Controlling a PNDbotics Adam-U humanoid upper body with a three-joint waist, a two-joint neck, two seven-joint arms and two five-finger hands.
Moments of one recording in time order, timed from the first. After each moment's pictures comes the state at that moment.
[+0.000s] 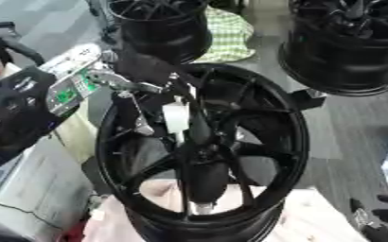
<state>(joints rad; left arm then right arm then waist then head) -0.84 0.74 -0.64 -1.44 -0.54 -0.56 -0.56 0.06 -0.22 0.09 -1.46 0.28 -0.07 -0.29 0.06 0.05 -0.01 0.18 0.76</state>
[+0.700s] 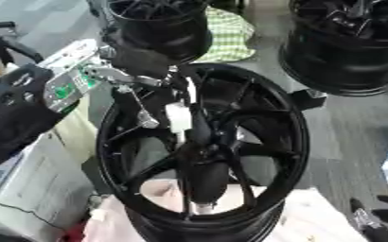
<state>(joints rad) -0.85 0.73 -0.62 -1.43 -0.48 -0.56 -0.56 0.06 -0.22 0.09 -1.46 0.28 -0.07 -0.29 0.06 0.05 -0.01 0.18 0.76</state>
